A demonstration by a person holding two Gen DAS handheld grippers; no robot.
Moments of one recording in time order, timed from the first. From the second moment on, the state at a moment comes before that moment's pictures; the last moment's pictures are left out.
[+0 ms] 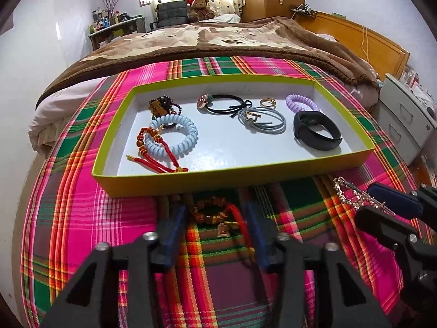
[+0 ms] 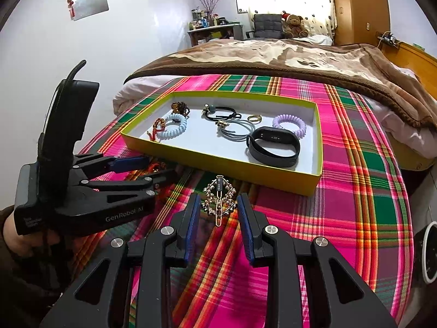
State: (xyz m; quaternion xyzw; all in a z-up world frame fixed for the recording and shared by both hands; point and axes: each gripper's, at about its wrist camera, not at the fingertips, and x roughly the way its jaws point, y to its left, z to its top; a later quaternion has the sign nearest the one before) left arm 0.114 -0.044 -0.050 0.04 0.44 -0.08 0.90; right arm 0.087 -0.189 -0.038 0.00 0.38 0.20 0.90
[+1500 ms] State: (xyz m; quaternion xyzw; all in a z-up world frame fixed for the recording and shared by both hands) left arm 0.109 -0.024 0.023 0.00 0.35 -0.14 0.92; right arm 0.119 -0.192 0.014 0.00 0.34 0.17 0.93
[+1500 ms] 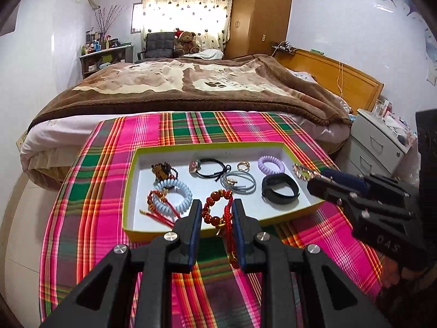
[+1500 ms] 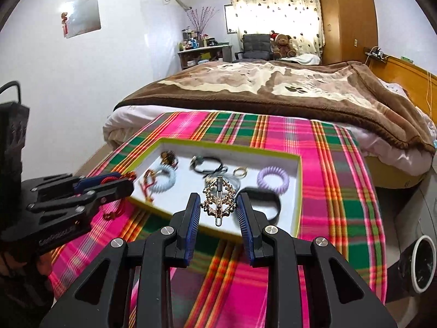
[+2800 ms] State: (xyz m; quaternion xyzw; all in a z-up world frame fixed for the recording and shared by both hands) left arm 0.180 -0.043 -0.040 -0.03 0.44 -0.14 0.89; right arm 0.230 -0.177 -0.046 -0.03 0.43 0.18 0.88
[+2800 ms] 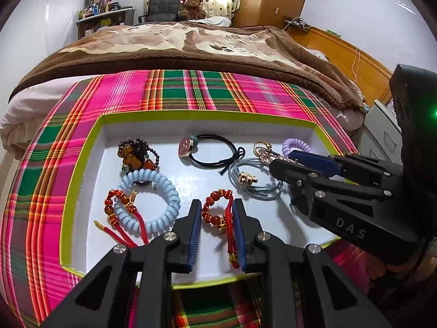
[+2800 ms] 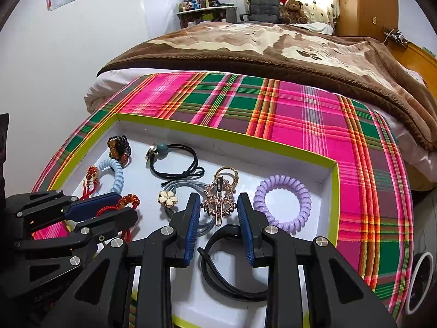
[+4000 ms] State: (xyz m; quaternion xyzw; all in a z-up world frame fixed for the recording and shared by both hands) left arm 0.135 -0.028 -0.003 -0.02 0.39 -0.09 0.92; right arm 0.172 -0.194 -0.011 0.03 0.37 0.16 0.91
